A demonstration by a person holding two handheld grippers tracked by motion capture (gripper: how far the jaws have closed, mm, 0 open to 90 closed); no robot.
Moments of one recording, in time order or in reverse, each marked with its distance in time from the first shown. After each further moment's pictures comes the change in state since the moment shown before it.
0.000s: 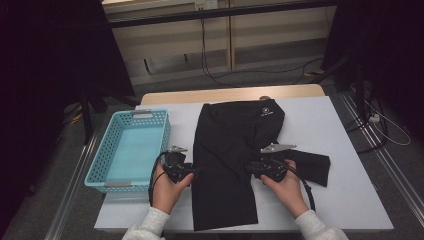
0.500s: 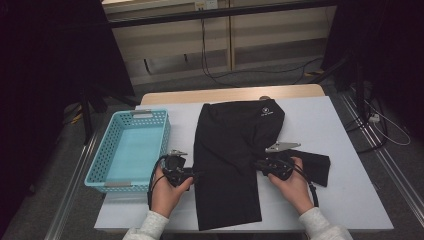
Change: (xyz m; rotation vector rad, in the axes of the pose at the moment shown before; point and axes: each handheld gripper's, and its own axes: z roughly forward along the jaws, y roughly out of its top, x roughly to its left) left arm -0.003 -0.010 0.000 0.044 -0.013 -0.006; right arm -0.010 0.000 -0.015 -0.012 -0.098 -0.070
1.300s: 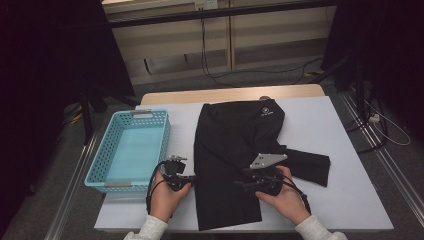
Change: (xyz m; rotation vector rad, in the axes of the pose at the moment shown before) left arm -0.008 -0.010 -0.004 0.052 -0.012 -0.060; right arm 0.054 0.000 -0.007 -0.033 0.206 -0.180
